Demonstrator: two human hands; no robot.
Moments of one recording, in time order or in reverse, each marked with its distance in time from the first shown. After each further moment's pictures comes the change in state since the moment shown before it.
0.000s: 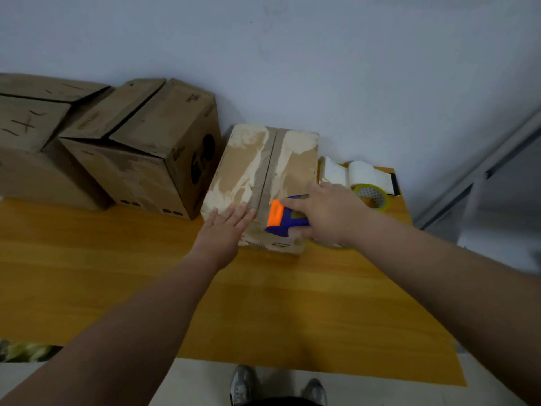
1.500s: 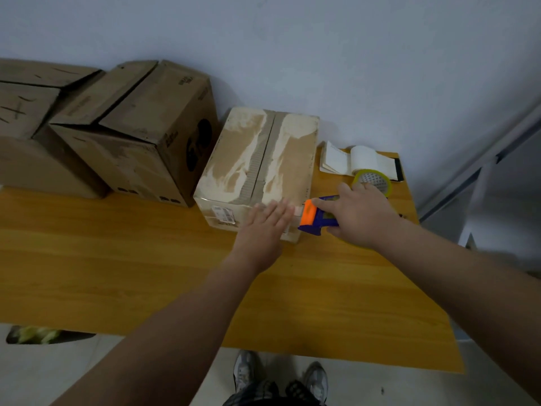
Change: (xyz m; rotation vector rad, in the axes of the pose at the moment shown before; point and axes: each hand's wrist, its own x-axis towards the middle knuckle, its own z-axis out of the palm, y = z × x) left_hand 0.003 0.080 0.000 -0.010 0.046 0.103; right_hand -0.025 0.031 0.048 -0.107 -0.016 0.128
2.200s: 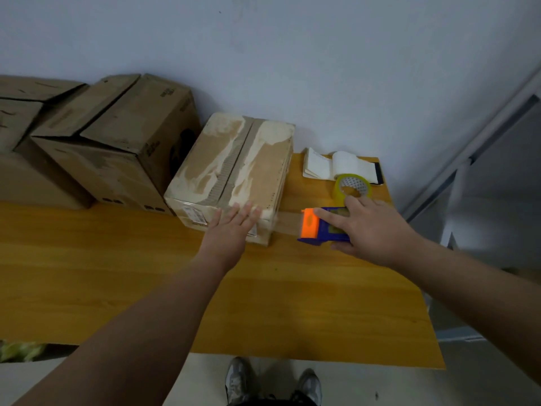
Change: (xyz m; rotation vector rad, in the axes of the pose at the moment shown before) left_hand -0.002 -0.021 0.003 -0.008 -0.026 -0.097; right_hand -0.054 0.035 0.017 0.033 0.019 -0.045
